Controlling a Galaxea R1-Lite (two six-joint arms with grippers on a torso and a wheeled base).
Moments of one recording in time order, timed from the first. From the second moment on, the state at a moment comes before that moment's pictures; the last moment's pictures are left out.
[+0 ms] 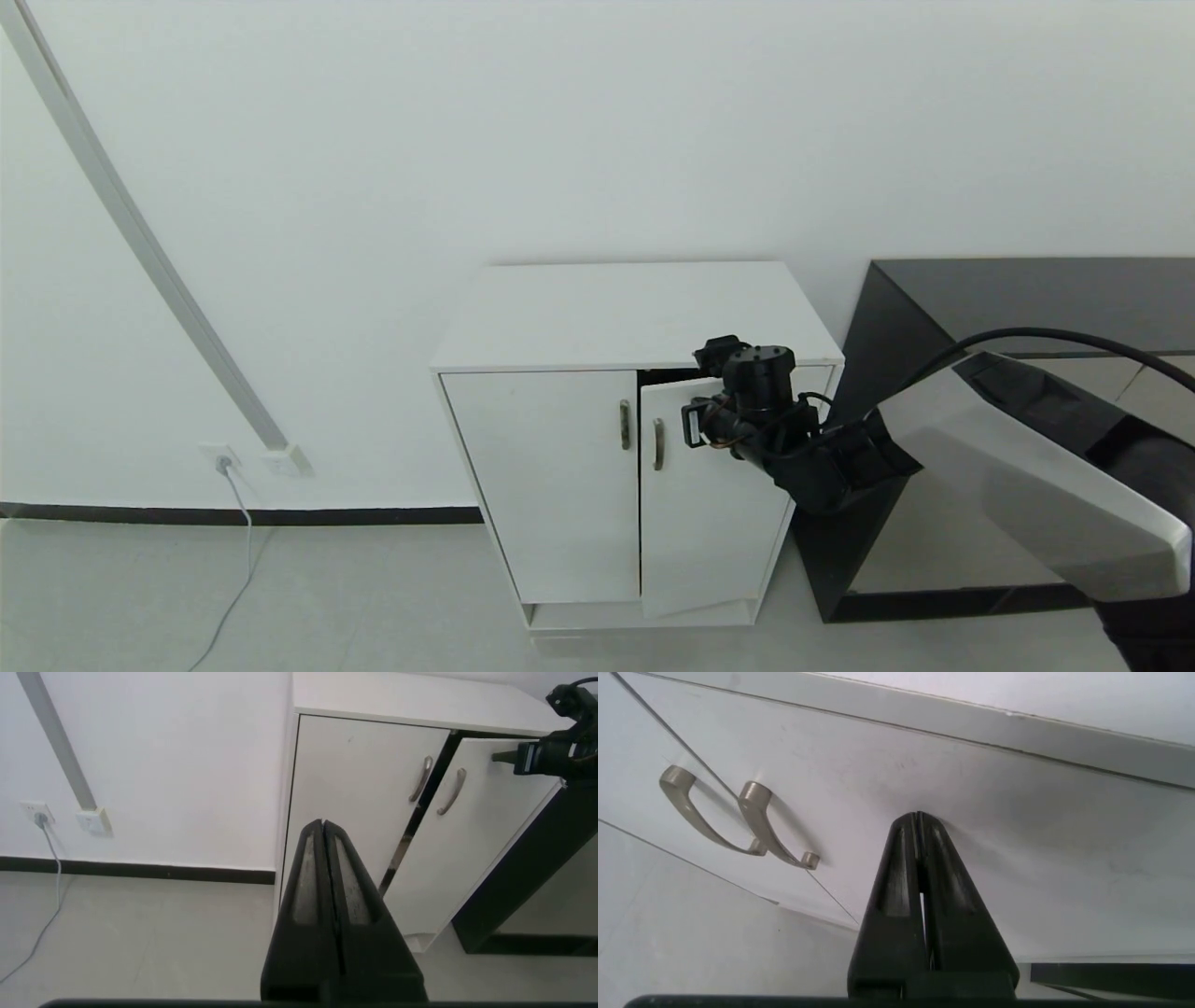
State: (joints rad) left arm 0.00 0.00 0.00 0.00 0.03 -0.10; right arm 0.55 2.42 -1.49 -0.64 -0.19 0.07
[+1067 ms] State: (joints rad) left arm 0.00 0.00 0.00 0.00 0.04 -0.10; right arm 0.52 2.49 -1.61 -0.60 -0.20 0.06
